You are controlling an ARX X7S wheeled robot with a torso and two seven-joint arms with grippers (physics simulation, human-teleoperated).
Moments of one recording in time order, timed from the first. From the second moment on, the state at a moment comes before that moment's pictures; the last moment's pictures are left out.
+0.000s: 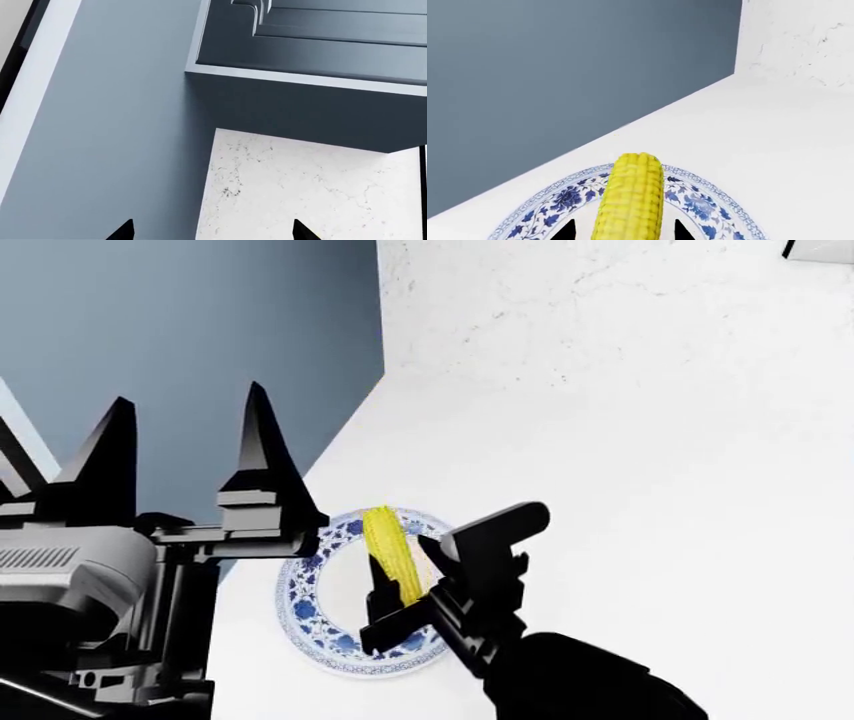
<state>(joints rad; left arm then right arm) -0.36 -0.53 0.37 0.87 -0.60 -0.25 -0.73 0.62 0.40 -0.80 -0.27 0.90 0.48 0.42</state>
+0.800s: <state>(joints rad) -0.36 -0.53 0.37 0.87 -0.60 -0.24 -0.74 0.70 0.42 -0.76 -0.36 0.93 0.52 0.47</state>
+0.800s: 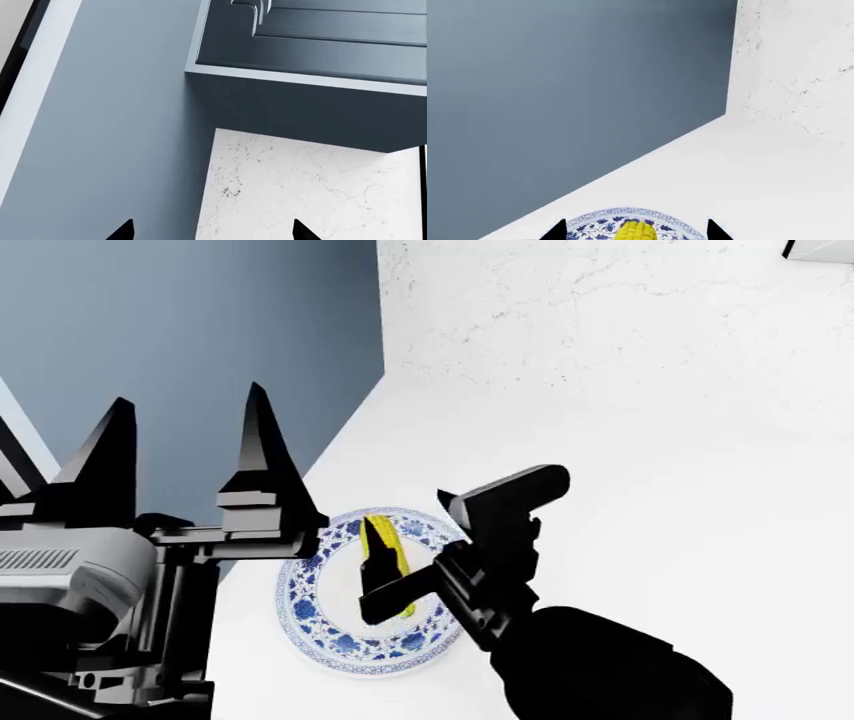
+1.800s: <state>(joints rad) -0.37 -0.55 0.37 0.86 -0.60 -0.24 -0.75 1.11 0.67 -0.37 -0.75 1.18 0.64 0.73</state>
